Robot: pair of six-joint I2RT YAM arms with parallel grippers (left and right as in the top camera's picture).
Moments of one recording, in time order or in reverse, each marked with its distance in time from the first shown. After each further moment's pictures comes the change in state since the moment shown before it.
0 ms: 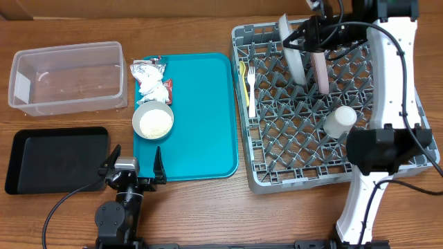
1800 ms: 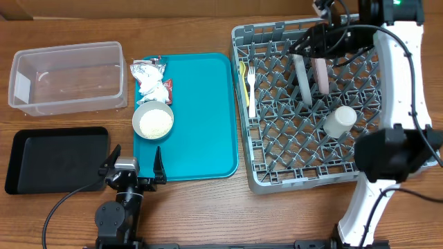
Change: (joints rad) left arm 0.000 0.000 0.000 0.000 0.000 0.000; right arm -0.039 -0.103 -0.213 0.107 0.051 -0.032
